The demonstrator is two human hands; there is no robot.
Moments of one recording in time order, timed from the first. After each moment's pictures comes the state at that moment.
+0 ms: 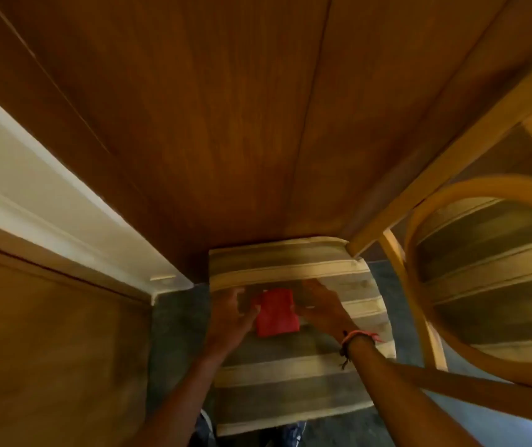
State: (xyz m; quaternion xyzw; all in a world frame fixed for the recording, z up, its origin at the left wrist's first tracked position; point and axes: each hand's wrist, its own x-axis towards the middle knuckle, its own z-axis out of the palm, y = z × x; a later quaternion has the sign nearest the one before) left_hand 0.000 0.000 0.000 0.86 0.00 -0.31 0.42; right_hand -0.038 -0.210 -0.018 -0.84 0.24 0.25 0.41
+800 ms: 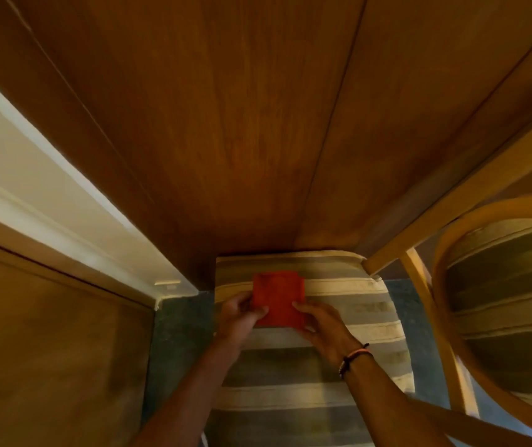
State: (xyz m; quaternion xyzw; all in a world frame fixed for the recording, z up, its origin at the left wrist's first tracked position) left_hand 0.030 -0.021 -0.042 0.72 0.21 -0.29 0.59; right_hand -0.021 -0.193 -0.048 -0.46 0.41 0.18 0.77
